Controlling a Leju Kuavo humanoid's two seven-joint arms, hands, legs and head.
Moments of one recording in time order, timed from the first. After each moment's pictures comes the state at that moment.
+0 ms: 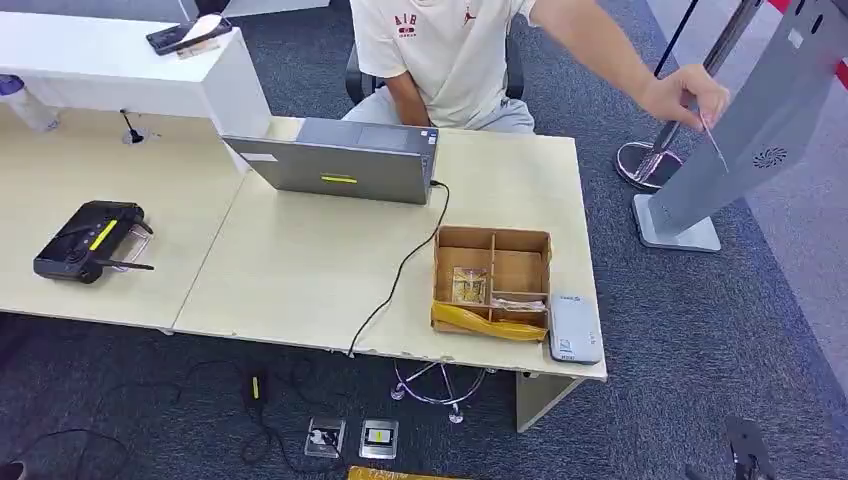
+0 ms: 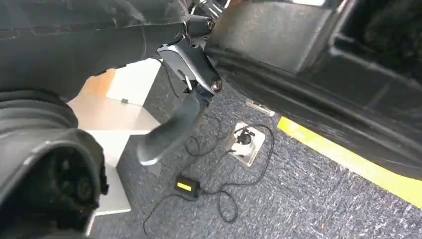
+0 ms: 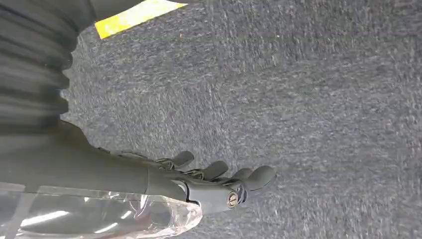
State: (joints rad) left arm -0.22 0.05 -1.17 -0.29 -1.45 0.19 -0.27; right arm -0.41 -0.29 -1.02 -0.19 1.16 -0.04 -0.11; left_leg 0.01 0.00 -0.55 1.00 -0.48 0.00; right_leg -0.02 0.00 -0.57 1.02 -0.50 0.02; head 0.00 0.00
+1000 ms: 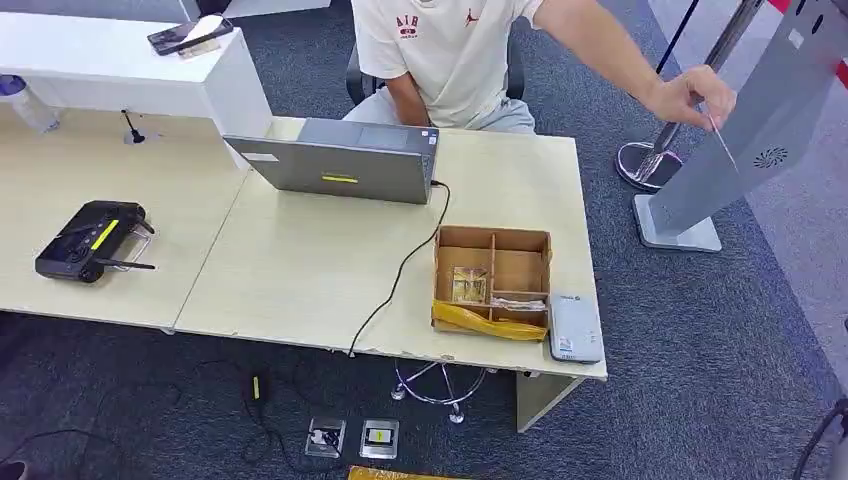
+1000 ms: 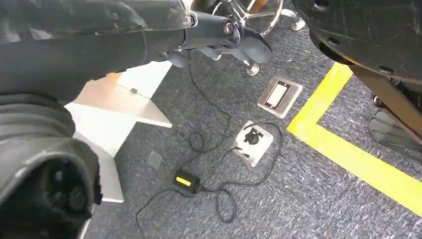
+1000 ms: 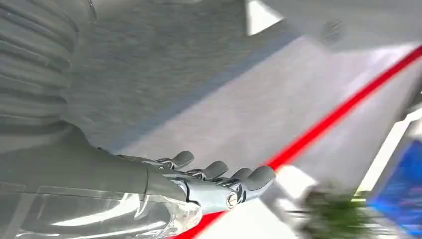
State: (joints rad) left arm -0.20 0.27 -1.16 -0.30 -1.37 0.40 -0.37; right arm -0.57 -0.40 -0.46 -0.71 0.56 -0.23 -0.22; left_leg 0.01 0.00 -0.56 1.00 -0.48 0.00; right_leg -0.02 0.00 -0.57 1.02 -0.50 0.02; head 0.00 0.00
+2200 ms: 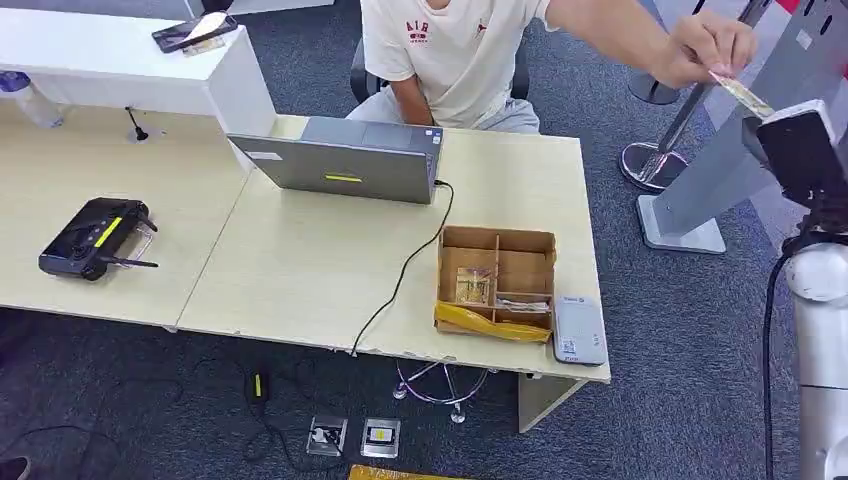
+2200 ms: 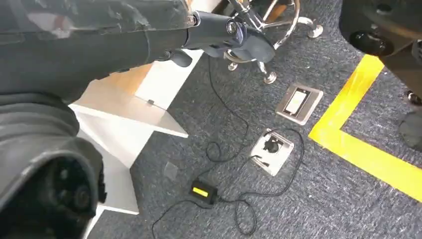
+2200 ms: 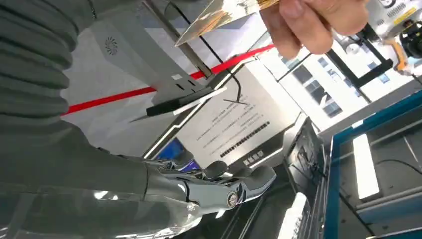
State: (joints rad) left arm -0.20 0.34 -1.17 -0.32 -1.41 0.51 -0.35; right arm -0.81 -0.41 0.19 -1.14 0.67 -0.19 -0.18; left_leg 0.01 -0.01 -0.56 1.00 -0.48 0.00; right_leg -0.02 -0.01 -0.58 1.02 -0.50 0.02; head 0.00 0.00
